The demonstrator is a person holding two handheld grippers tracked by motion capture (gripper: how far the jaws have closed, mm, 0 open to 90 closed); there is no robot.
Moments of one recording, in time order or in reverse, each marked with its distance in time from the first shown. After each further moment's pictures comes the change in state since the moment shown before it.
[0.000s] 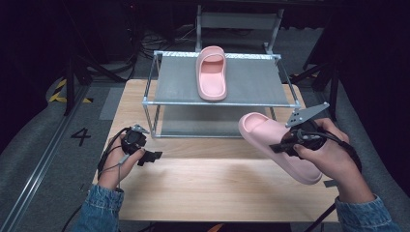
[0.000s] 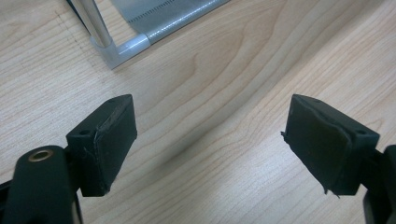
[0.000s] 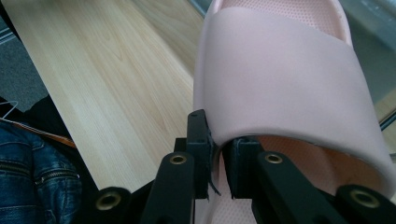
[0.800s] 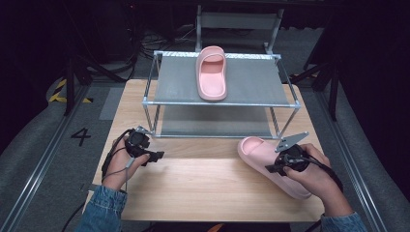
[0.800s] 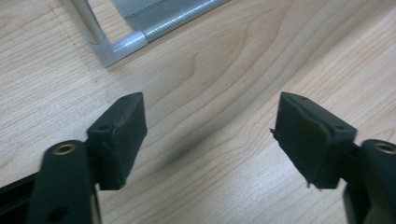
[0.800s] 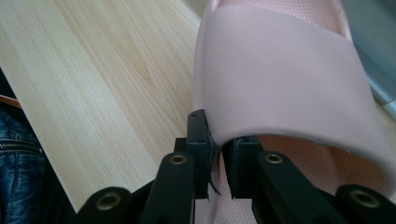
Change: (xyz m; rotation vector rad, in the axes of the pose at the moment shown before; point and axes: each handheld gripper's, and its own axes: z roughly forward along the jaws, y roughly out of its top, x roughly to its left) left arm -0.004 -0.001 0.009 -0.025 0.028 -0.045; right arm -0.003 -0.065 0.075 0.084 0.007 0.004
